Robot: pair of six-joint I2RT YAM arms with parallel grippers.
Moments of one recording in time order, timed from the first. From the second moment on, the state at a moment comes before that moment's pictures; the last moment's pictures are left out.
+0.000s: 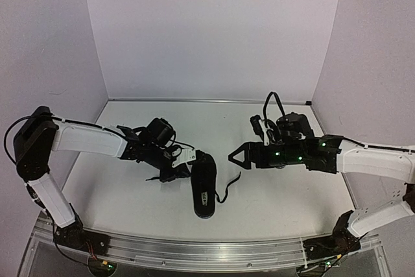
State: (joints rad) left arm -0.84 1.70 1.00 -0.25 0.32 0.62; right arm 0.84 1.26 0.83 -0.15 -0.18 0.60
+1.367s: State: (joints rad) left arm -0.92 1.61 0.84 0.19 0.37 0.39; right arm 0.88 1.72 0.94 0.23 -0.49 0.71
